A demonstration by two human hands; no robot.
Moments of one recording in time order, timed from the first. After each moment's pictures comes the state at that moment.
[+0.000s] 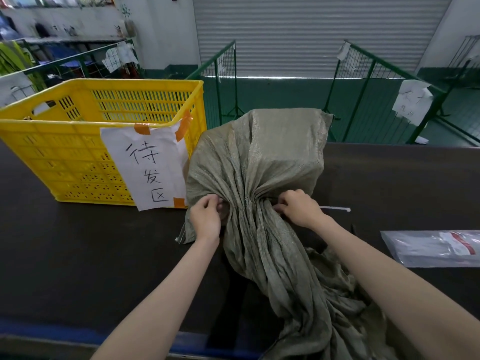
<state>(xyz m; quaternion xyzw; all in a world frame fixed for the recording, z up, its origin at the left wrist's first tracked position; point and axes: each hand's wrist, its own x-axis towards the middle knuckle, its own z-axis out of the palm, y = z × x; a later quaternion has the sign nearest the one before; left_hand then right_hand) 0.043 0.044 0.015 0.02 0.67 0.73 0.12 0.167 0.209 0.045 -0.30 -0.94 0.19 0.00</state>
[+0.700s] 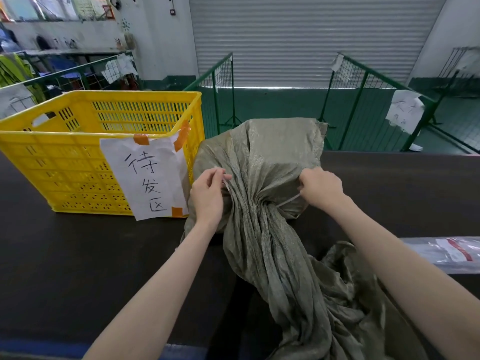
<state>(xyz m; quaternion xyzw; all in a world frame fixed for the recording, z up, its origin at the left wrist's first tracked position) 0.027 0.064 0.069 0.21 0.69 0.70 0.02 0.175 0.229 0.114 -0.36 -0.93 0.00 0.04</state>
